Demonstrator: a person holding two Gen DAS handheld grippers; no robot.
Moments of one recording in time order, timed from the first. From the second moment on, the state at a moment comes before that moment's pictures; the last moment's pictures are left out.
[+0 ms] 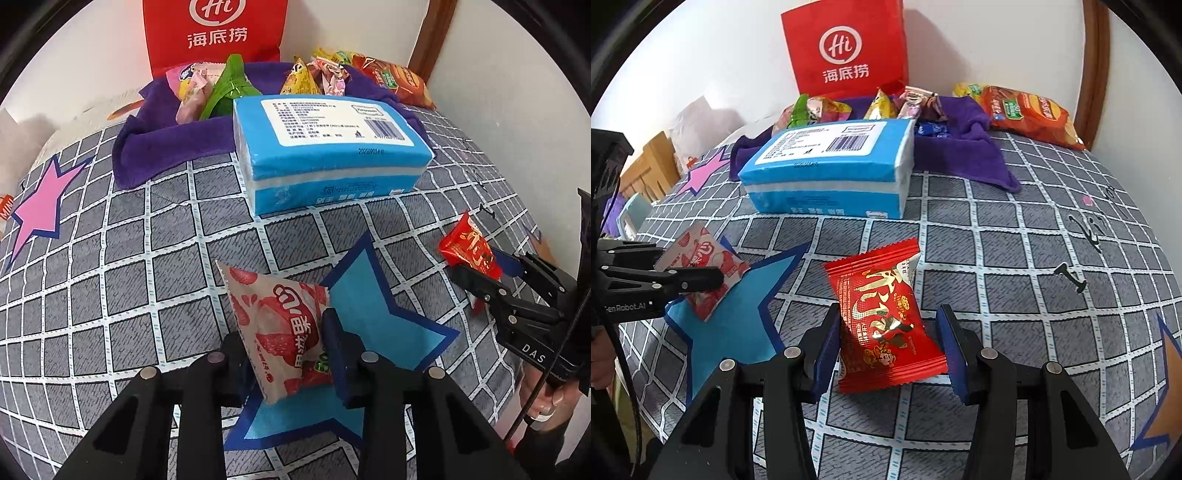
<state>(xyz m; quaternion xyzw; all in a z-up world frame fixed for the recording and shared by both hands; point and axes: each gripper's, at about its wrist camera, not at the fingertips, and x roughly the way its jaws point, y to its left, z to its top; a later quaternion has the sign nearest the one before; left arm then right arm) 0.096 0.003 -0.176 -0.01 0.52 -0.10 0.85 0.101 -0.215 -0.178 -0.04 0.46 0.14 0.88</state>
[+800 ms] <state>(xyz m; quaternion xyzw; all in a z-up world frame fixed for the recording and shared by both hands) 0.114 0.024 -0.112 -0.05 0.48 -0.11 0.87 0.138 -0.212 -0.105 -0.05 0.41 0.13 0.90</state>
